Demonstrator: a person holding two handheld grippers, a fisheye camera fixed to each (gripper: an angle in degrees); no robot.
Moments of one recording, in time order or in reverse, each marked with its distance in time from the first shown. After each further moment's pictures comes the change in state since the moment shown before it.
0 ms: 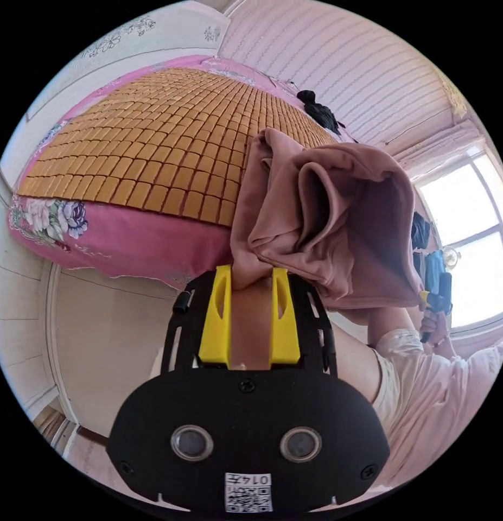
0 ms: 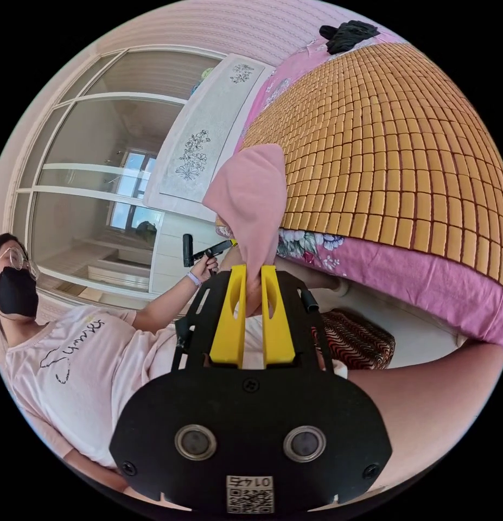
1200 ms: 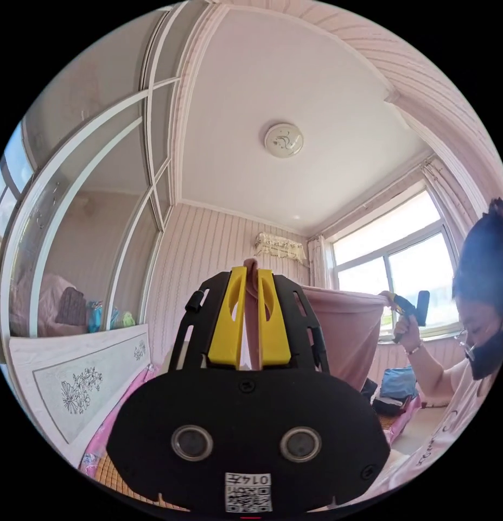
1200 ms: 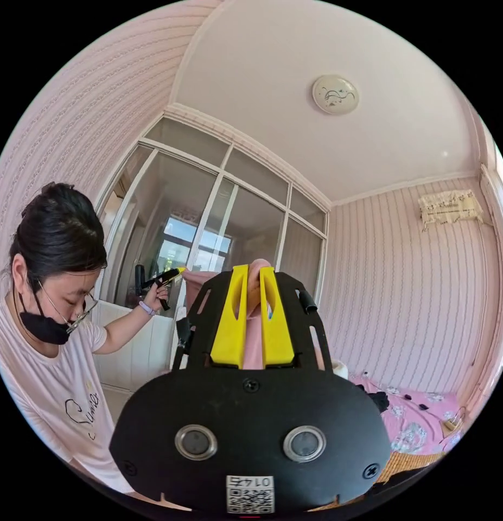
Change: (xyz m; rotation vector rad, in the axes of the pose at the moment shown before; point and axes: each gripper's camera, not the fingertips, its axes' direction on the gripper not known) left arm 0.284 0.202 -0.515 1.454 0.192 0.606; right arm -0.706 0.196 -0.206 0.965 0.231 -1.273
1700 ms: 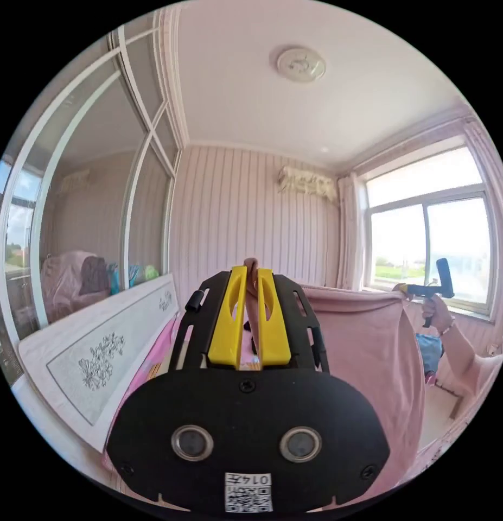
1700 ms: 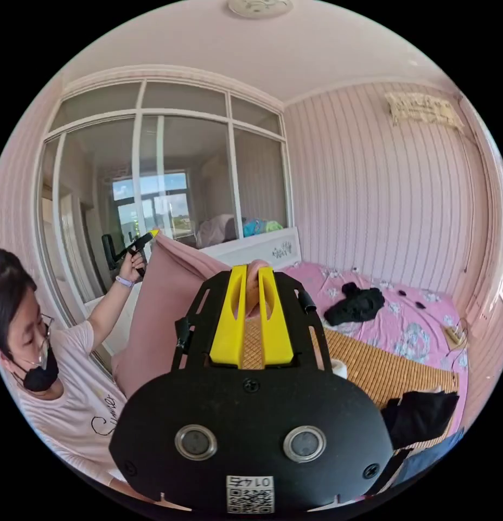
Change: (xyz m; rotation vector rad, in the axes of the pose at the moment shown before) left arm 0.000 0.029 0.167 -0.432 -0.175 0.023; right arm 0.131 0.069 0.166 -0.562 0.108 0.437
